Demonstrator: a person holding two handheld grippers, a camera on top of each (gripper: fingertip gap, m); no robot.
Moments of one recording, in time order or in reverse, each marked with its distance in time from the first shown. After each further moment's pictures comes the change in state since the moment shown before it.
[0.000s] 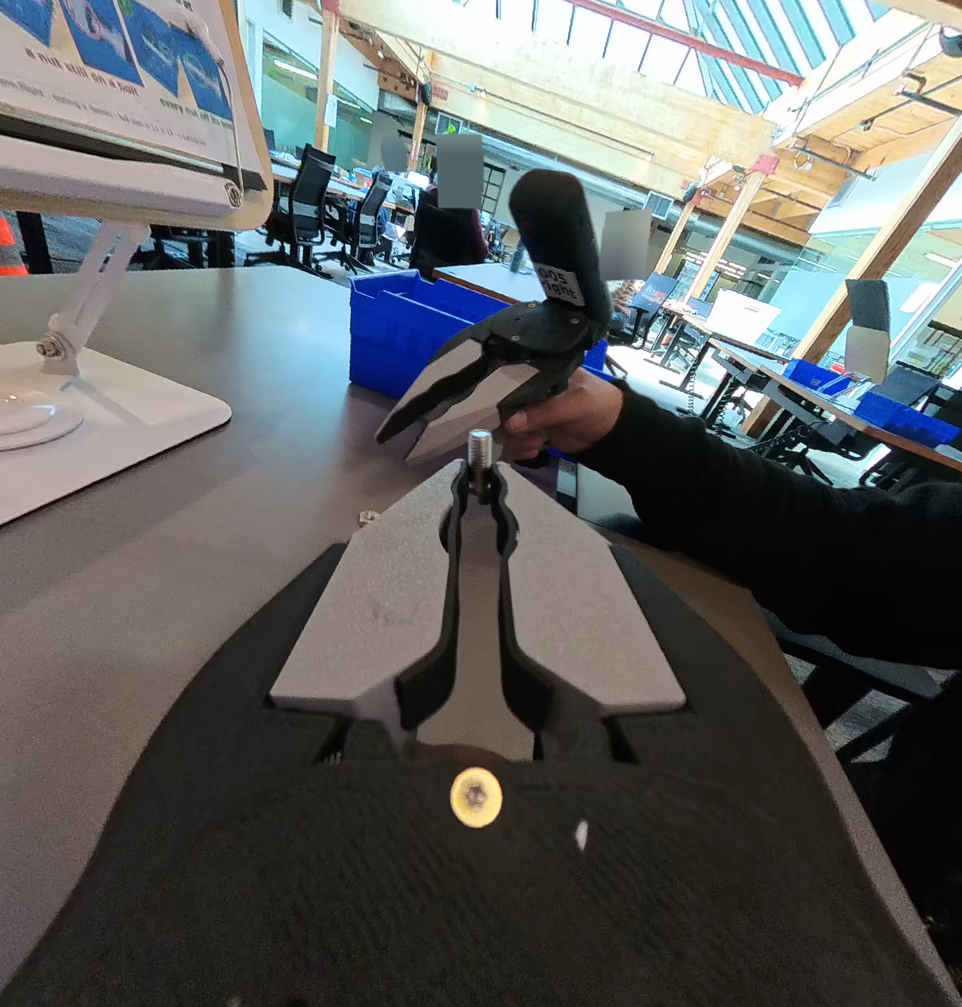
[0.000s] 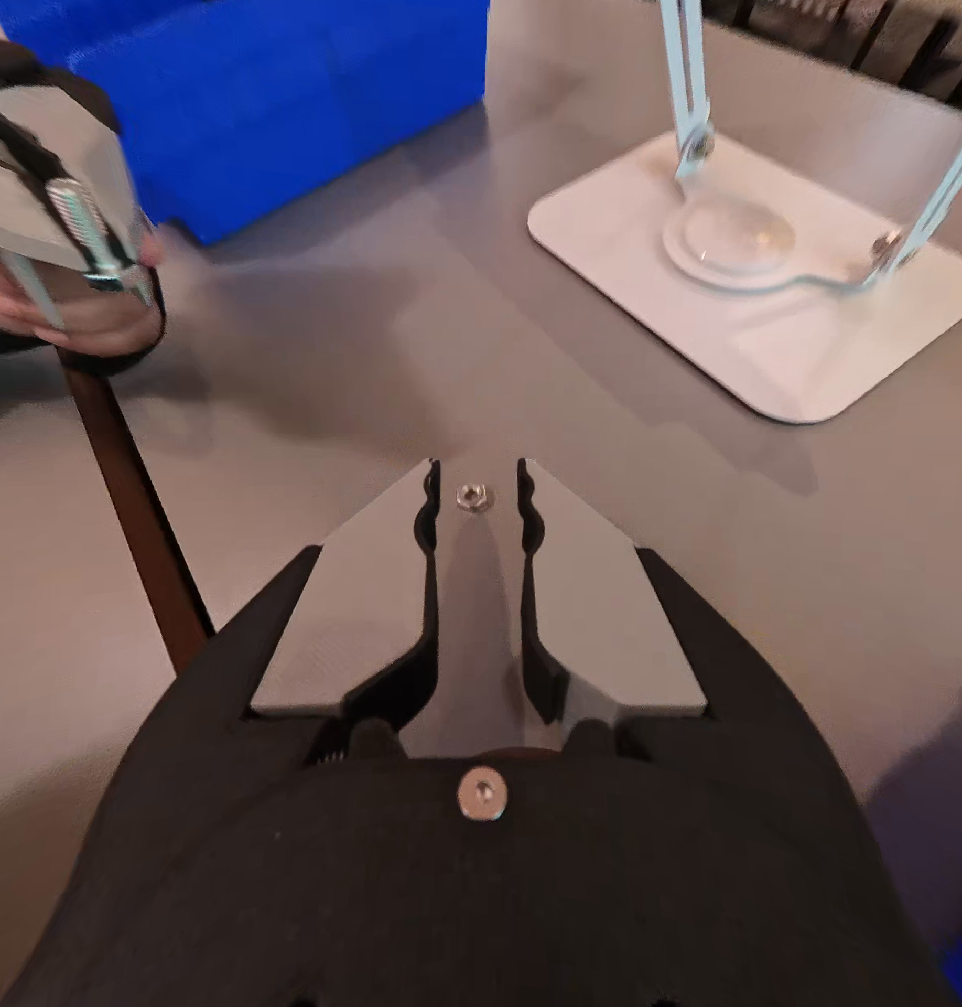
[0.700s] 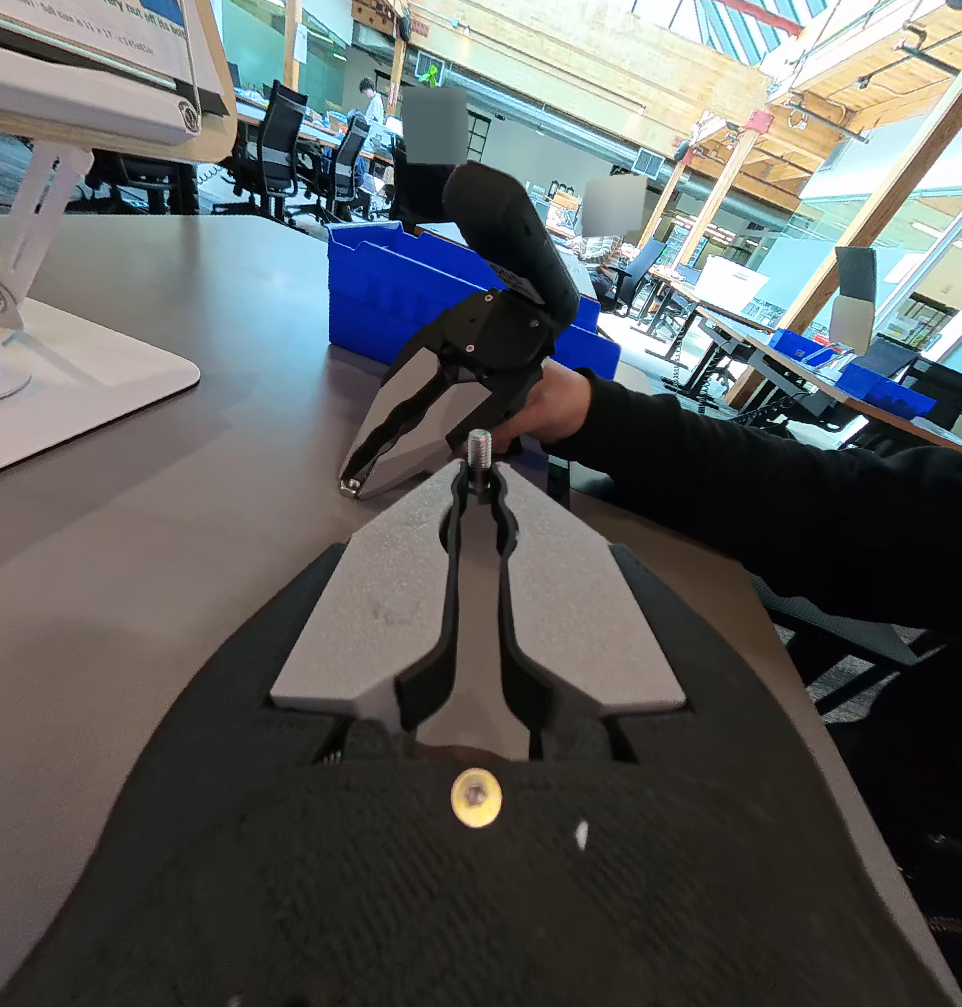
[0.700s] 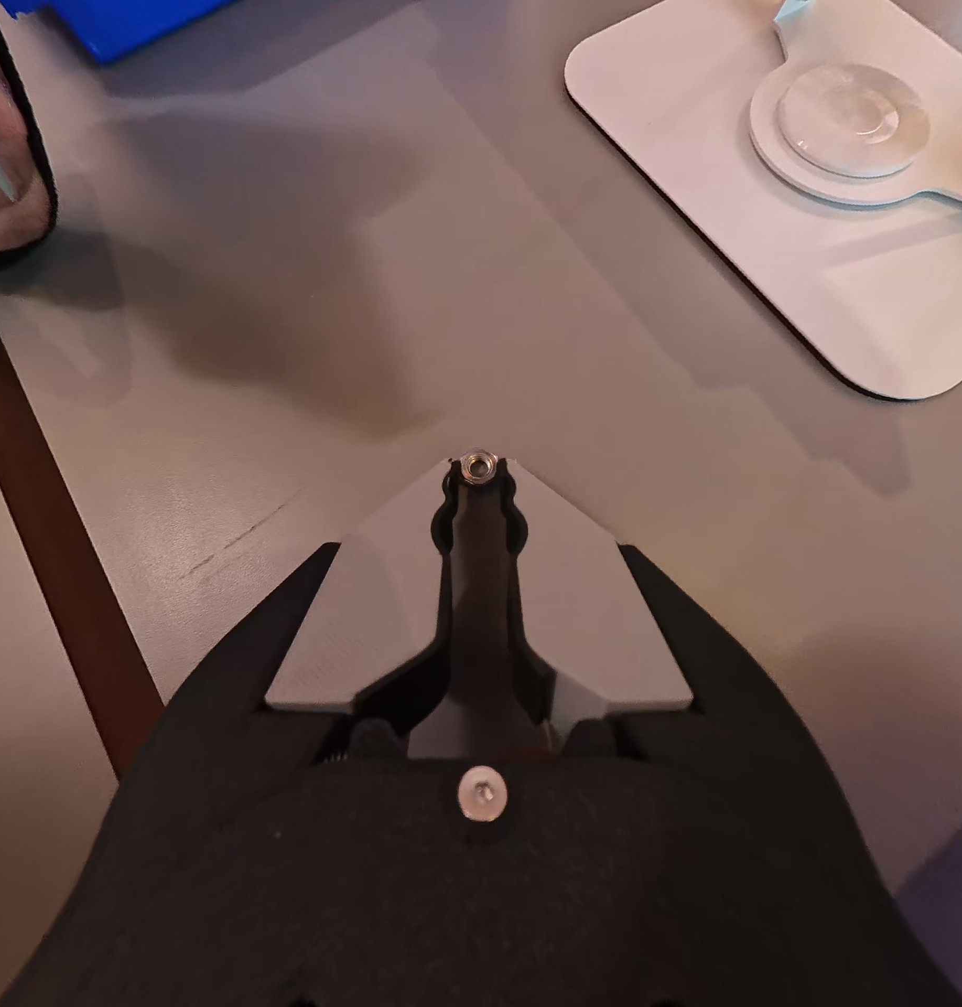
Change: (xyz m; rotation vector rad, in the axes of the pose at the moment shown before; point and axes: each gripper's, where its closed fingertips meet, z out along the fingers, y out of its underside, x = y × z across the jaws) left arm 0.001 0.017 0.006 -0.070 0.031 -0.022; right arm -0.002 0.033 0.036 -0.178 0.008 -0.077
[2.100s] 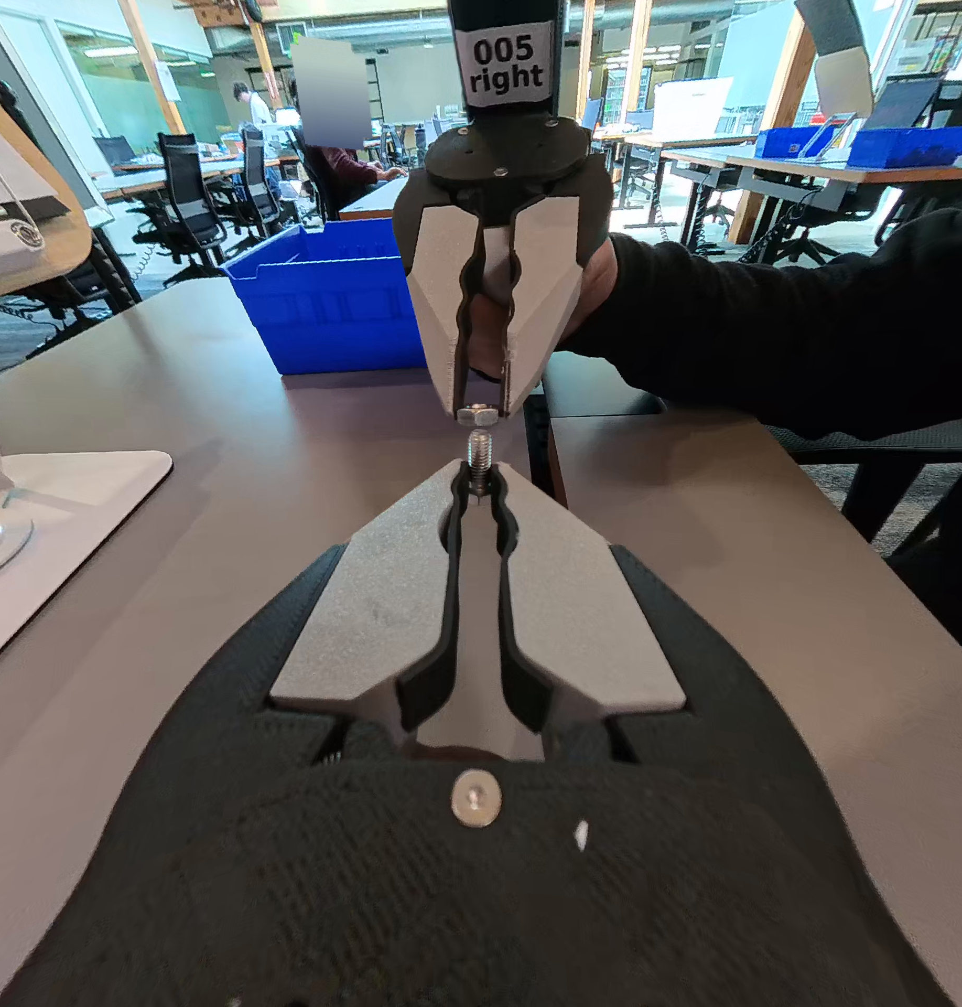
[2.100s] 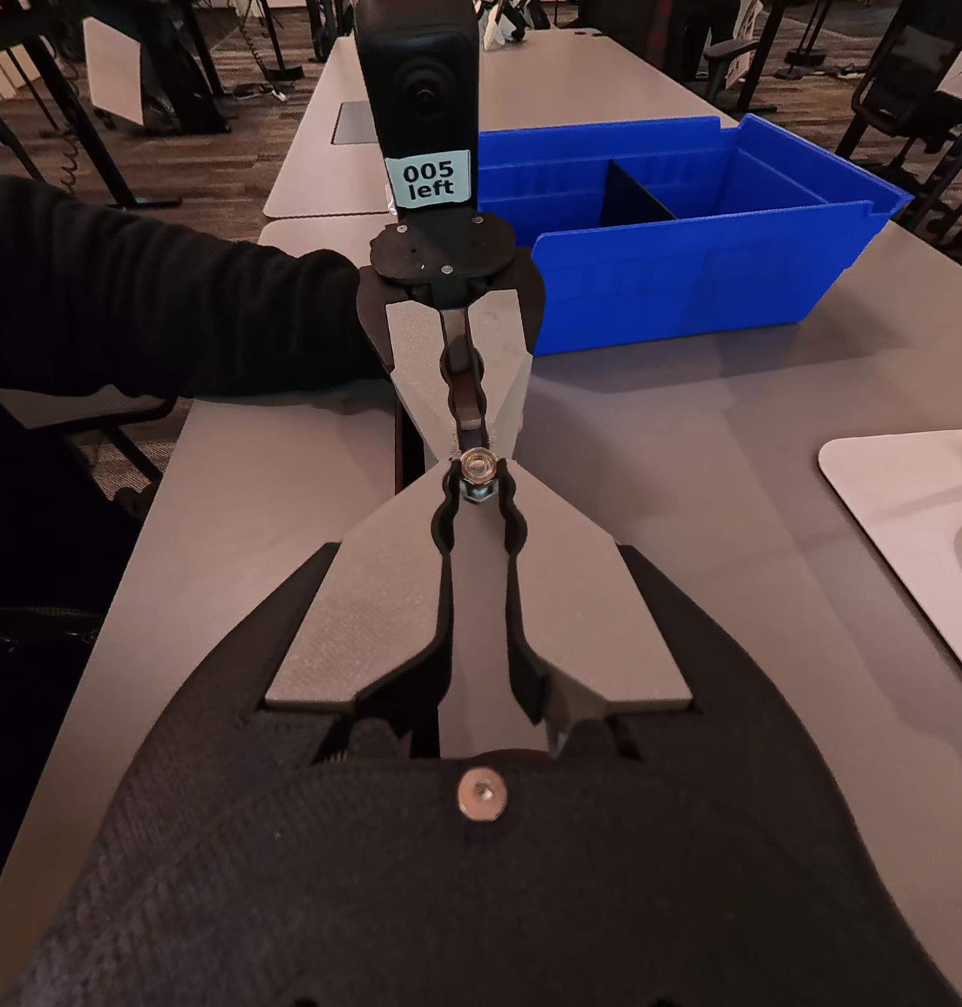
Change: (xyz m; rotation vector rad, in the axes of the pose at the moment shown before) left arm 0.030 0.018 -0.004 -0.100 0.116 0.390; right arm -0.127 -0.079 -0.070 0.353 -0.404 -0.259
